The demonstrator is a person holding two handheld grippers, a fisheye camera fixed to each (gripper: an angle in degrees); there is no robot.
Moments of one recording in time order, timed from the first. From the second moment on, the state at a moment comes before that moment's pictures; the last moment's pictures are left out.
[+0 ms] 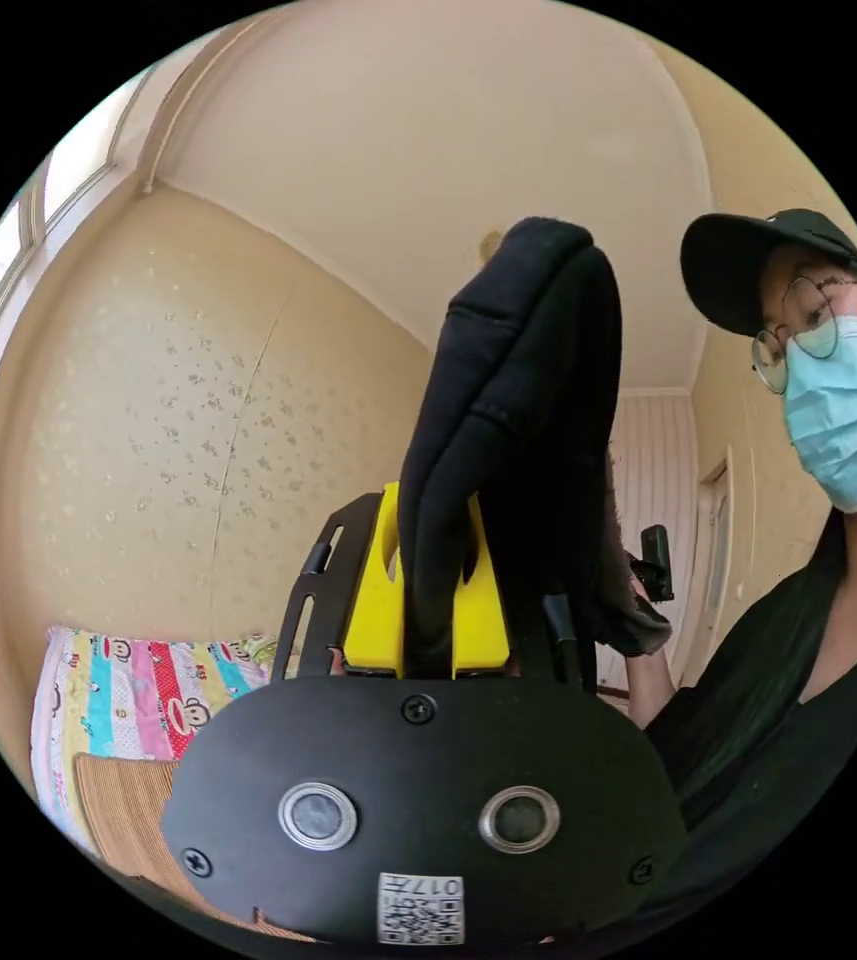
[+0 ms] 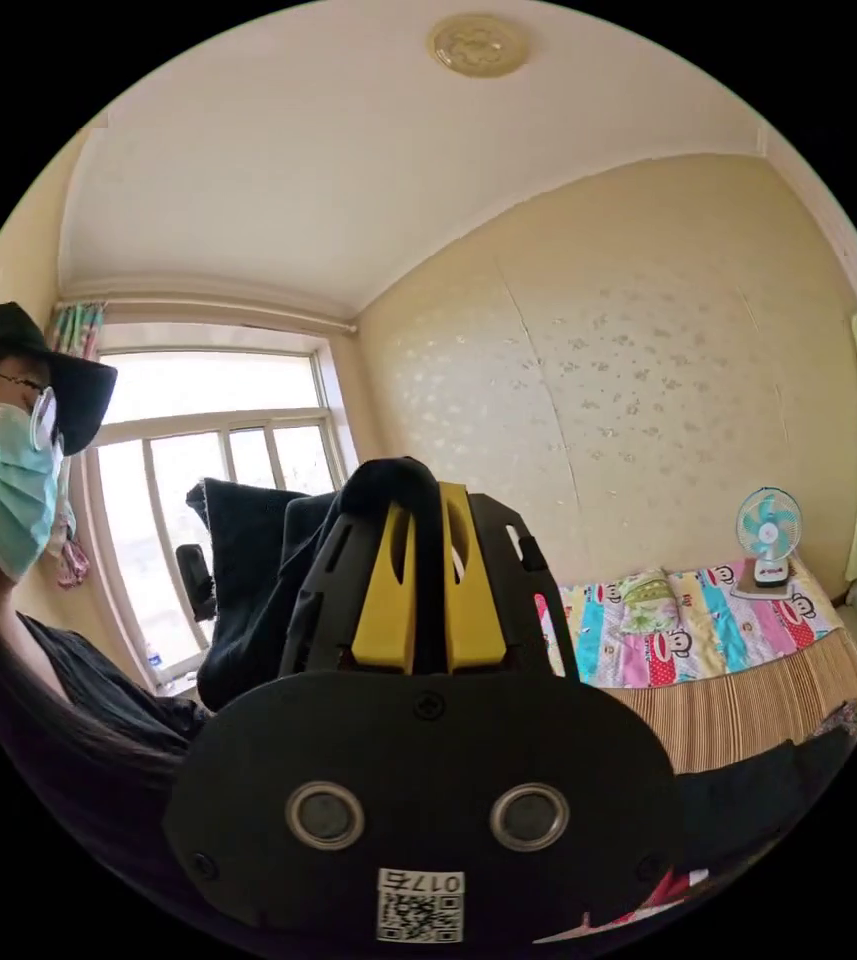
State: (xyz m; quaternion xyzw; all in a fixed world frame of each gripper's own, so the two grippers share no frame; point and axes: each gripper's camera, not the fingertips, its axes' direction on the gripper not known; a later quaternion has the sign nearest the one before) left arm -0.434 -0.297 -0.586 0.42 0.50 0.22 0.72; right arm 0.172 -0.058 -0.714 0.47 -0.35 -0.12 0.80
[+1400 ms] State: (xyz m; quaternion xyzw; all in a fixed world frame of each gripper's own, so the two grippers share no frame) left arm -0.168 -0.130 0.062 -0.35 0.62 0.06 0.70; right arm 0.184 -0.118 -0.037 -0.23 -0.20 0.05 0.95
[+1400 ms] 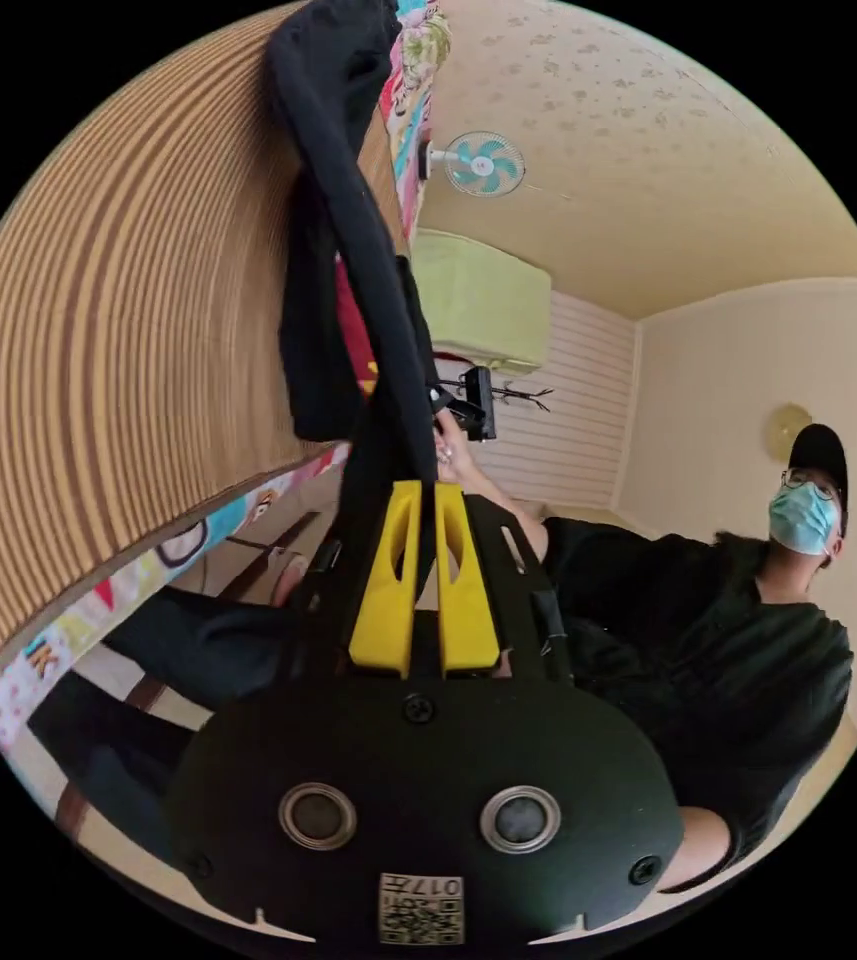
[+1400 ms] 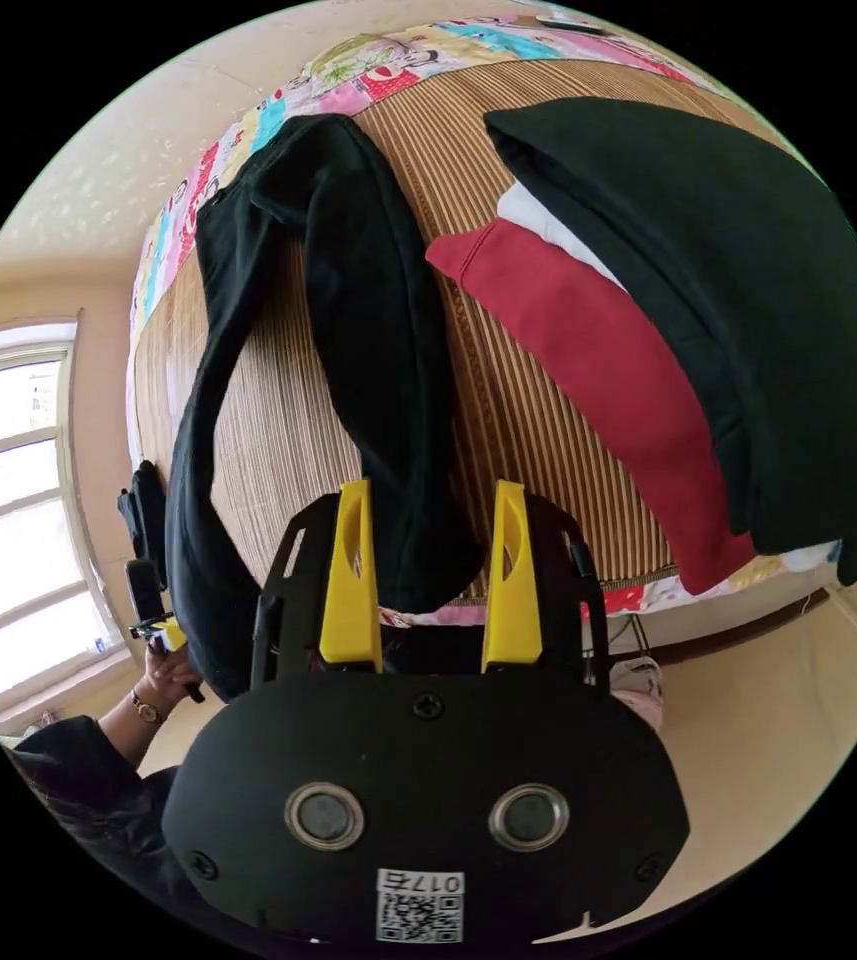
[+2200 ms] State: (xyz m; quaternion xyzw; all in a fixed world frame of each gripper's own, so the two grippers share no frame) left arm 0.070 -0.117 -0.045 -0.40 0.44 0.27 0.76; right arm 0.090 0.013 -0.197 -0.21 -0.33 -0.25 0.89
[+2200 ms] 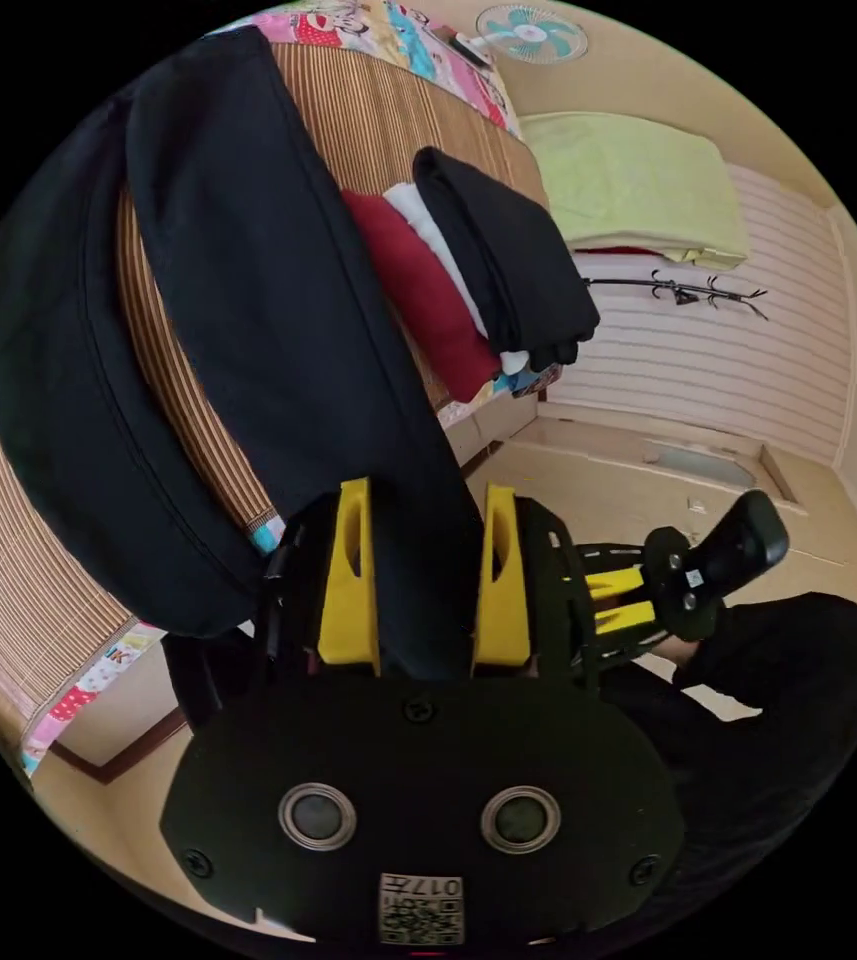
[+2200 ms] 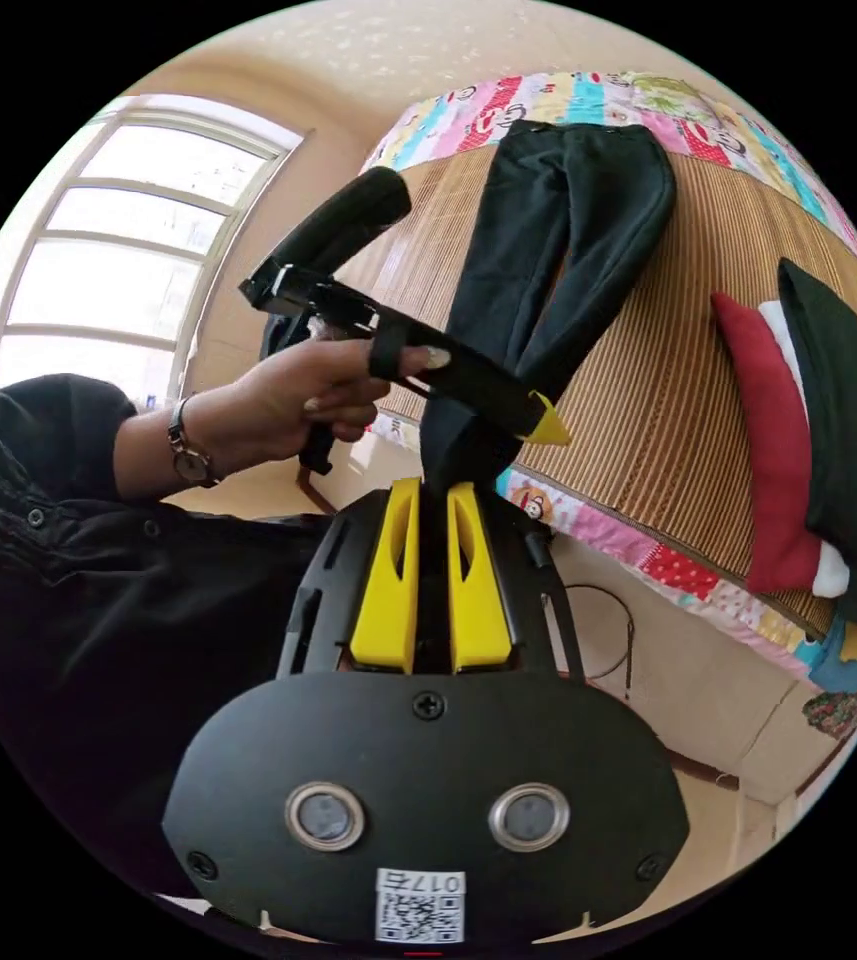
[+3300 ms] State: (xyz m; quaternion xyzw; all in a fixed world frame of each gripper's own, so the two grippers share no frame) left arm -0.220 0.040 0.057 -0.34 0.50 -0.14 0.79; right arm -0.205 -0.276 0.030 -0.06 -0.20 -0.25 0.95
